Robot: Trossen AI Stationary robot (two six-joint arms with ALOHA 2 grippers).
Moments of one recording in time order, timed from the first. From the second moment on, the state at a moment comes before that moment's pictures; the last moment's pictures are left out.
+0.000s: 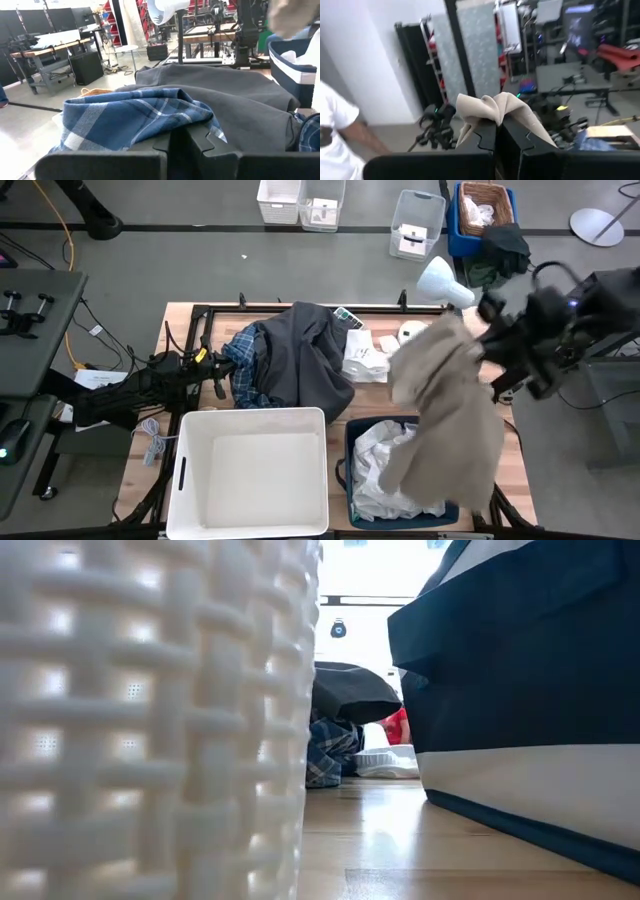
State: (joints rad) left arm 0.23 0.01 0.17 -0.24 -0.17 0.15; right arm 0.54 1.30 2.24 -0.95 0.28 0.20
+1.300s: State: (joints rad) left arm 0.23 0.01 0.17 -0.24 -0.17 0.15; right arm 0.97 1.35 2.25 -1.57 0.46 1.17
